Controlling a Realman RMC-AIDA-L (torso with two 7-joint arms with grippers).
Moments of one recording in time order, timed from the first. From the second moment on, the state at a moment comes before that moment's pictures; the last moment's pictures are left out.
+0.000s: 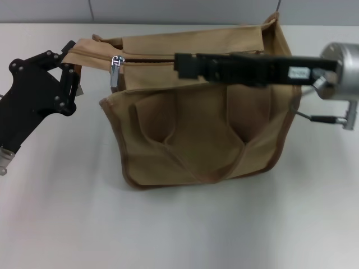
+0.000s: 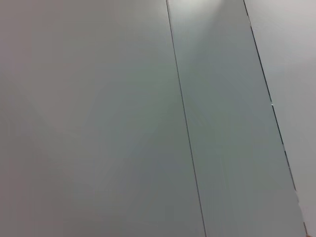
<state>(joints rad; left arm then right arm) -0.40 -2.07 0.46 0.15 1.47 1.75 -0.43 0.80 2.07 -0.76 -0.42 -1.71 -1.82 1.81</state>
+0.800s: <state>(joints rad) -0.43 -2.07 0.46 0.14 1.46 1.75 -0.43 0.92 2.08 -0.89 -0.42 -1.72 -1.59 2.04</state>
